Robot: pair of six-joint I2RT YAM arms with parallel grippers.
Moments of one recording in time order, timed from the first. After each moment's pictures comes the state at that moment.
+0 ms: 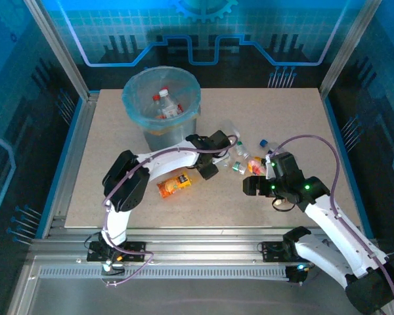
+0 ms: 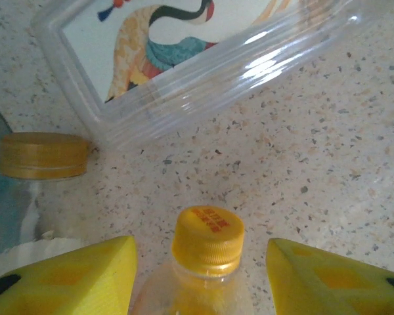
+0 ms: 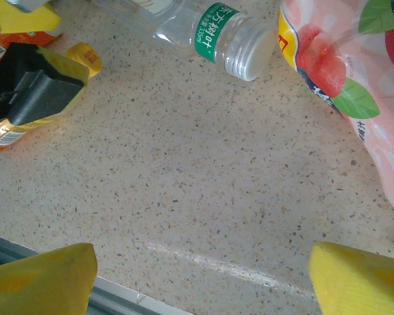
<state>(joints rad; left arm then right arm) -0.79 2.01 1.56 -0.86 -0.19 0.11 0.41 0.84 0.72 -0.85 -0.17 0.44</state>
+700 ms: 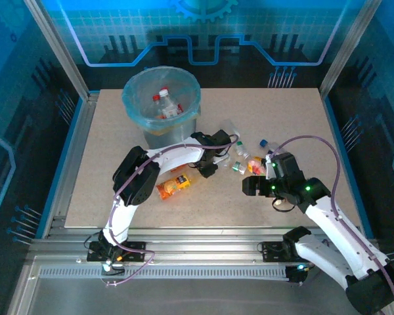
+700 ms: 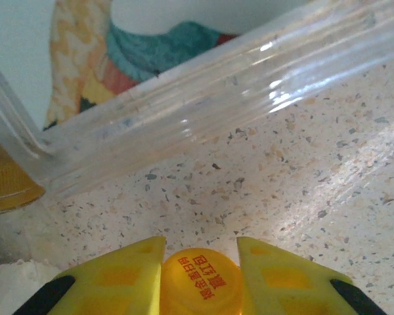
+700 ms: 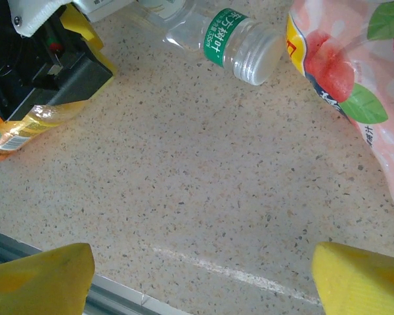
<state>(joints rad) -0.77 2.12 1.65 -0.93 -0.15 0.09 0.41 0.83 0.71 -0.83 -0.18 0.44</state>
